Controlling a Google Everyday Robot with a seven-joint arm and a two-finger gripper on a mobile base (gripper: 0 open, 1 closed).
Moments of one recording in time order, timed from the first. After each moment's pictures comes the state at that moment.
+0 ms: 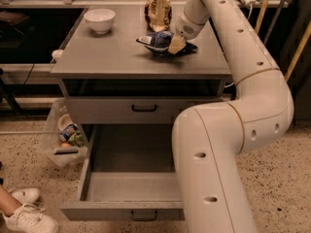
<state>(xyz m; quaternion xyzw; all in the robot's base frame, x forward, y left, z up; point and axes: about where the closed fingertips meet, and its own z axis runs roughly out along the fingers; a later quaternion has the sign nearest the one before) 0.804 -0.079 0.847 -0.60 0.76 0.05 0.24</state>
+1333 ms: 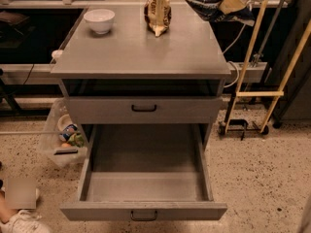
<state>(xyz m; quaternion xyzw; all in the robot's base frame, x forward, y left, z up) 0.714 -0.199 1.026 -0.46 0.79 -0.03 0.39</state>
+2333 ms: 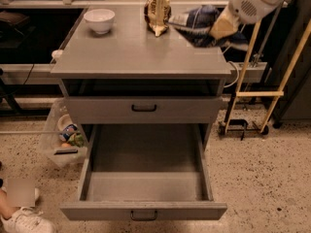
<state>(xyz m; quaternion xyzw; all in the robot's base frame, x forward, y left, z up) 0.647 -0.162 0.994 -0.49 0.80 -0.01 0.34</state>
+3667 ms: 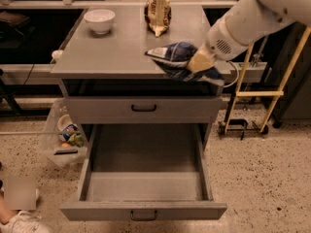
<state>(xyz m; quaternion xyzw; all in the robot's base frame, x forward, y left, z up) 0.604 -0.110 0.923 -0.49 0.81 0.07 0.30</state>
